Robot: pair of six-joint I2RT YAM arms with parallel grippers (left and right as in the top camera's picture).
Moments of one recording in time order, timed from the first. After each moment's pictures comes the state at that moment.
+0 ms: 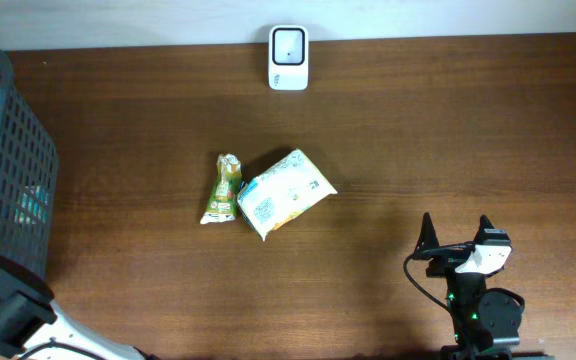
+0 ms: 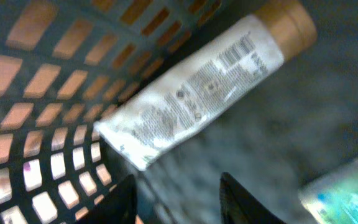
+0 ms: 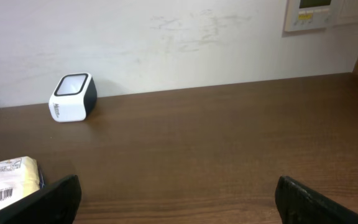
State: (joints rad) left arm 0.81 2.06 1.92 -1.06 -0.36 0.02; right arm 0.01 0.01 0.01 -0.07 0.05 0.10
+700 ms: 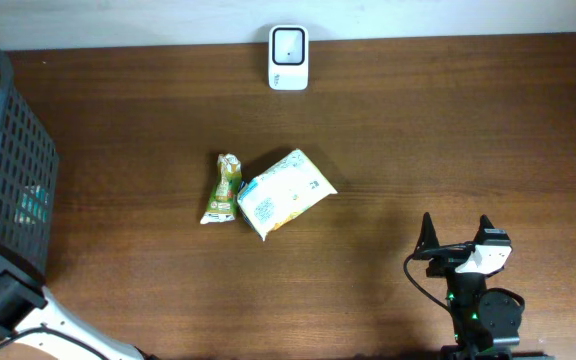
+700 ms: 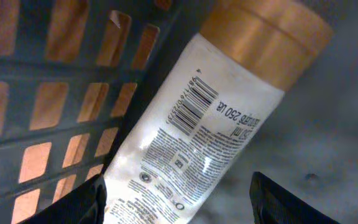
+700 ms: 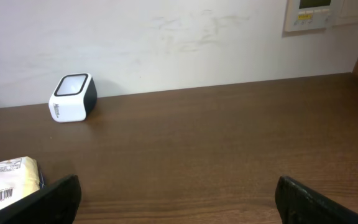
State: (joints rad) left arm 0.81 2.21 1.83 -0.78 -0.37 0.40; right arm 0.01 0.01 0.01 -0.07 0.05 0.11
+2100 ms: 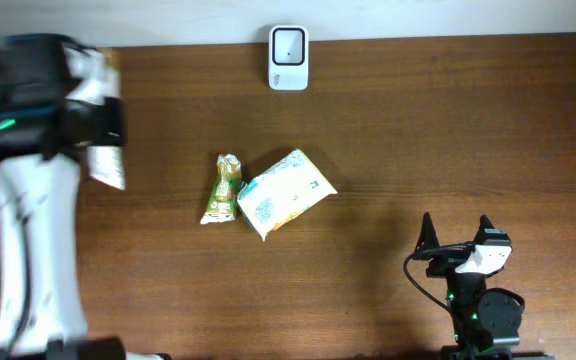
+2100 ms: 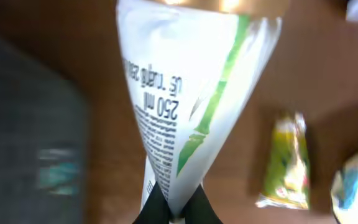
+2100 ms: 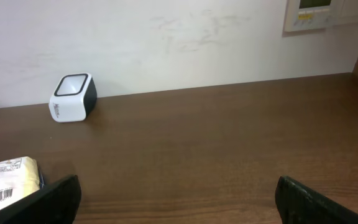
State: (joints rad) left arm 0.09 1.60 1.76 -1.14 -0.08 0.11; right arm 0.01 0.01 0.01 -0.07 0.05 0.10
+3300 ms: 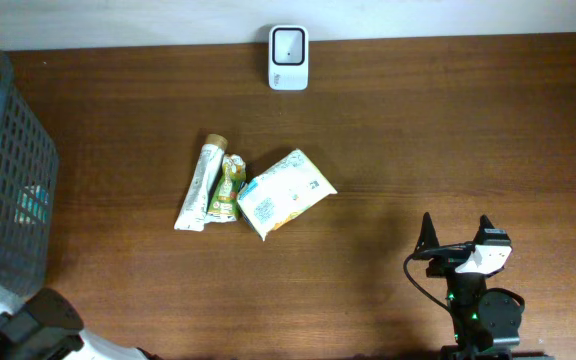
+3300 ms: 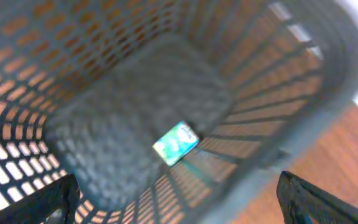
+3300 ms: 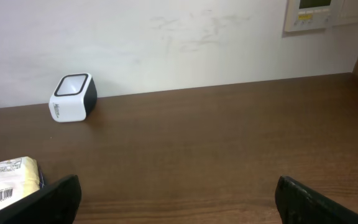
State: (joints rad) left arm 0.72 1.83 2.33 -1.44 -0.03 -0.22; right arm 0.01 0.01 0.01 -0.07 0.05 0.11
